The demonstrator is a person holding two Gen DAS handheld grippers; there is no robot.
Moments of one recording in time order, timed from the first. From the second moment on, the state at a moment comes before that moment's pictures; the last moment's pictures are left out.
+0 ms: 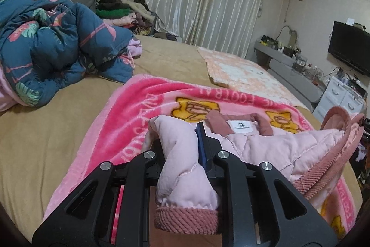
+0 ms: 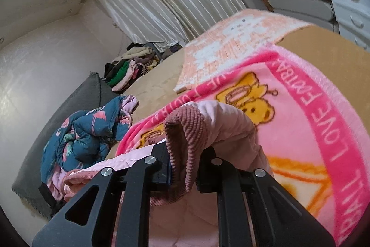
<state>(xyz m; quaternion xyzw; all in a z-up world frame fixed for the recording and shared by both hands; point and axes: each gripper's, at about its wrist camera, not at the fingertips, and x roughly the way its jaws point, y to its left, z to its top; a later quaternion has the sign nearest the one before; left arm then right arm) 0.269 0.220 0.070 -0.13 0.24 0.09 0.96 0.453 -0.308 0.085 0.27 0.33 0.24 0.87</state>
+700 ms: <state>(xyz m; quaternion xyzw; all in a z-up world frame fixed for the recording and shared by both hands) 0.316 0.233 0.026 -0.14 0.30 0.08 0.94 0.405 -0.296 0.060 0.30 0.29 0.26 0.87</state>
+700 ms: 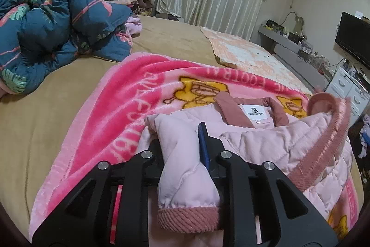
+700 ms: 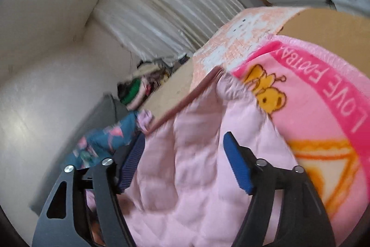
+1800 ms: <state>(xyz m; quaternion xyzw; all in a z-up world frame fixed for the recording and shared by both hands) 0.215 0.212 -0.020 -0.16 0.36 0.13 0.91 0.387 -0.274 -0.022 0.01 0.38 0.16 0.91</state>
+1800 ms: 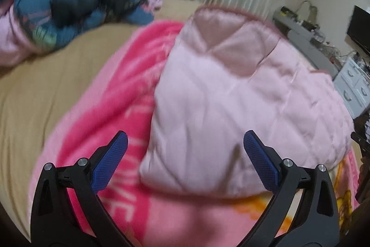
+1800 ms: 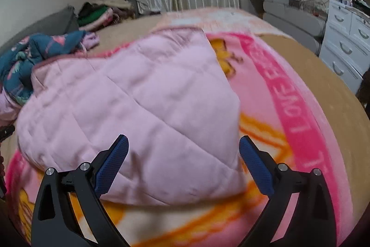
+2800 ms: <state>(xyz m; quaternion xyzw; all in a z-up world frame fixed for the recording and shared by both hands) 0.279 0.218 -0.020 -0.15 0.34 0.15 0.91 0.441 -0.278 -0.024 0.14 0.34 0.13 0.92</state>
